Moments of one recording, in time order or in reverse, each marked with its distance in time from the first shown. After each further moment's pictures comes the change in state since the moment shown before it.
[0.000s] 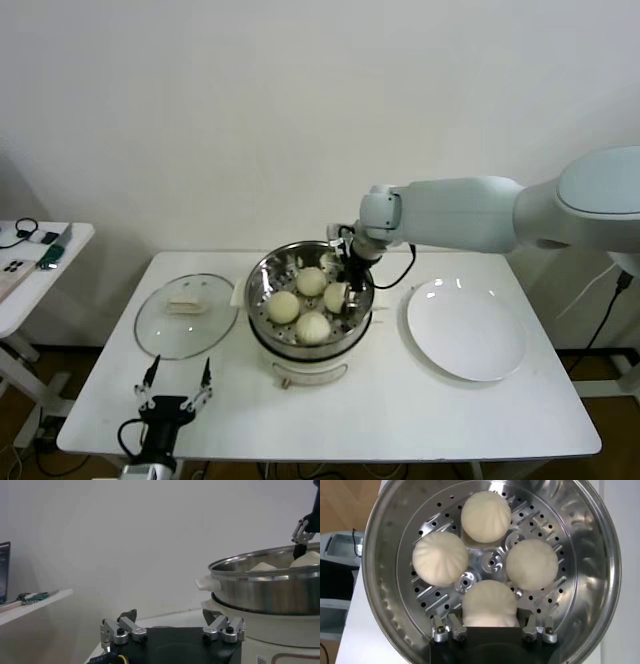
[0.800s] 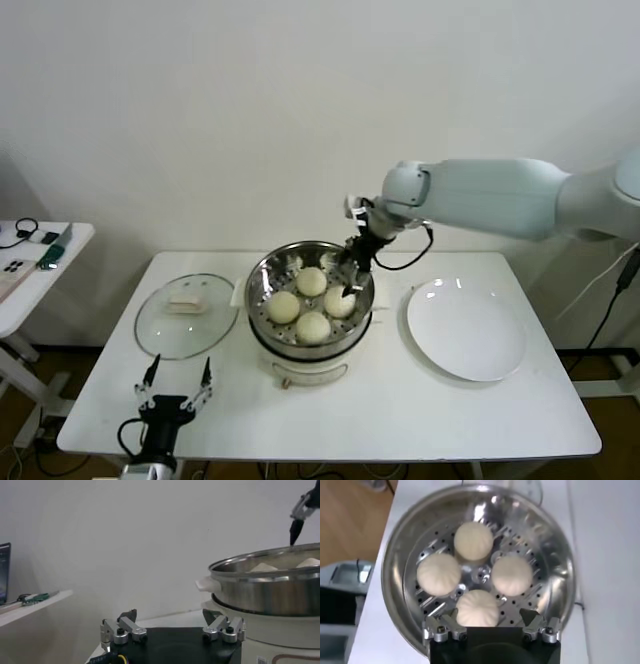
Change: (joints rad) left arm -0.003 -0.002 -0.004 -0.001 0.004 -0.001 -0.004; right arm 0.039 -0.181 0.126 0.034 0.039 0.096 -0.027
